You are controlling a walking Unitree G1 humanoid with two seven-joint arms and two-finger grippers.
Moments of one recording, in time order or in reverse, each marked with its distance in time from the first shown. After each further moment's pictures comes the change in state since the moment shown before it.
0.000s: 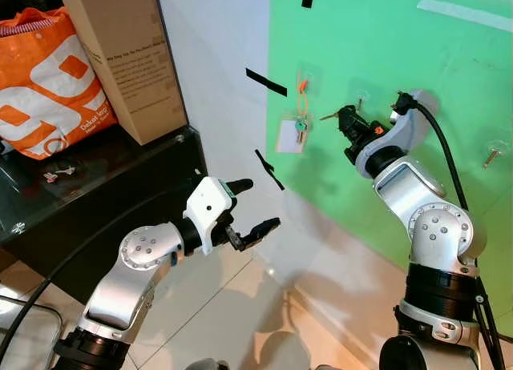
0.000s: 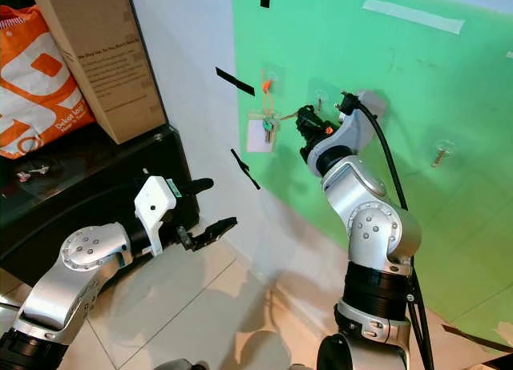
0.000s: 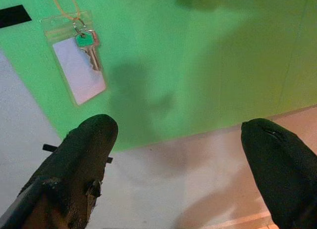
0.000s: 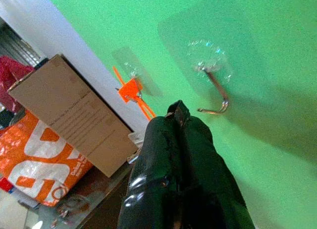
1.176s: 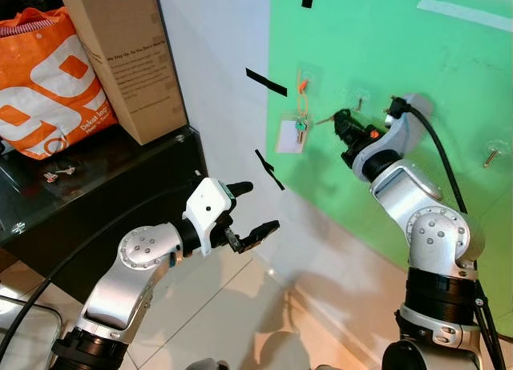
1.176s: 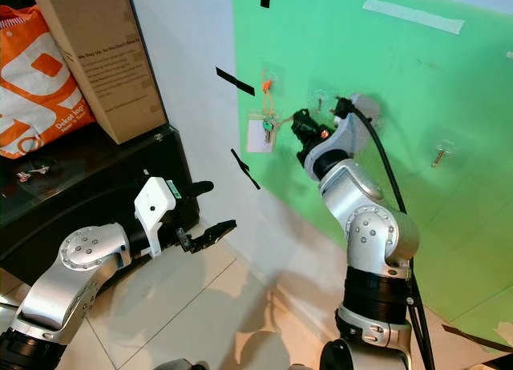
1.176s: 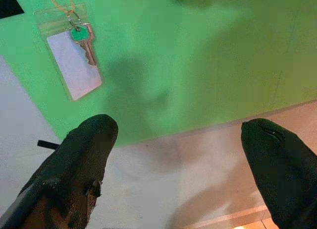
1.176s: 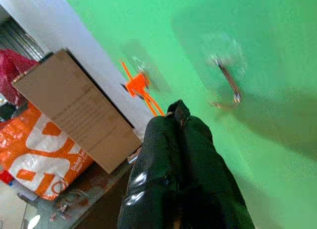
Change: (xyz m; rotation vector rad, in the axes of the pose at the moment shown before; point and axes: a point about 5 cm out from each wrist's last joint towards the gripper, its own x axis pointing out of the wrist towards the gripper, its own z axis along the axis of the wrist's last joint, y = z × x) left arm -0.001 0.000 -0.001 -0.010 0.016 -0.016; right arm -0.001 0.003 -0.001 -0.038 -0.011 0.024
